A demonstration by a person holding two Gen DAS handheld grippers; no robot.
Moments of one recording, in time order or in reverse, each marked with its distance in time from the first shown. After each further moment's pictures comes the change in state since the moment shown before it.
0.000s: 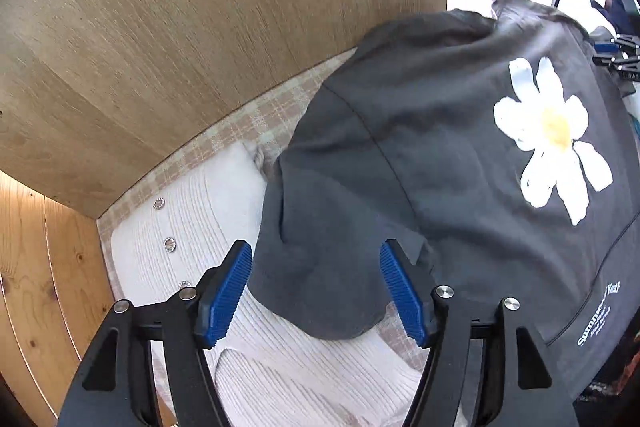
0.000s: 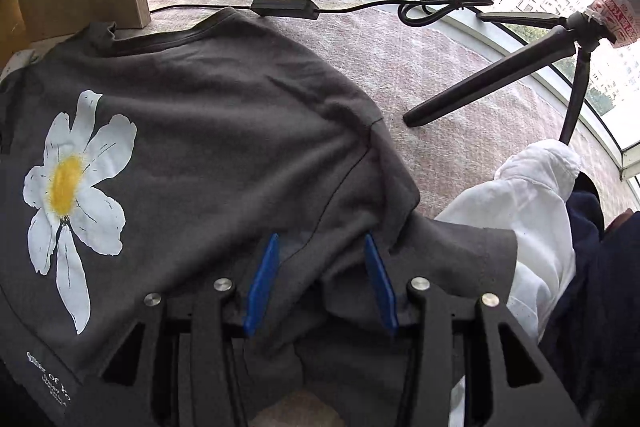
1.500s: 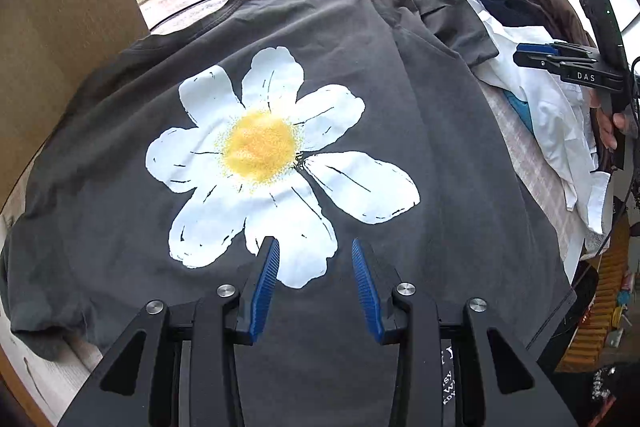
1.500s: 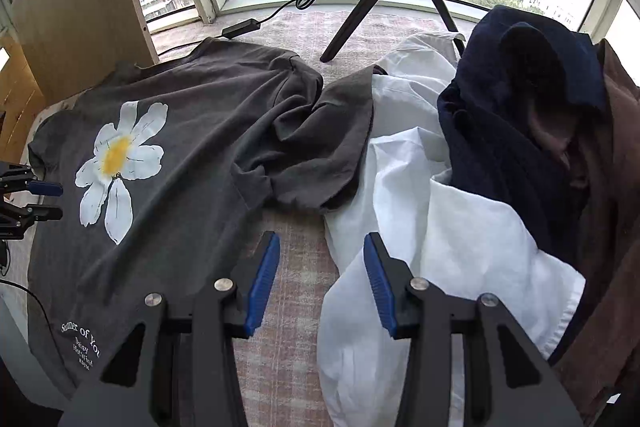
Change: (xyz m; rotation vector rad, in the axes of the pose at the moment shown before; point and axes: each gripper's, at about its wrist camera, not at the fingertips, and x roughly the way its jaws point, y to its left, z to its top) left arm -0.026 -0.259 0.043 0.132 -0.089 -0.364; right arm -0.073 -0.048 -0.118 0.235 -0.117 0.093
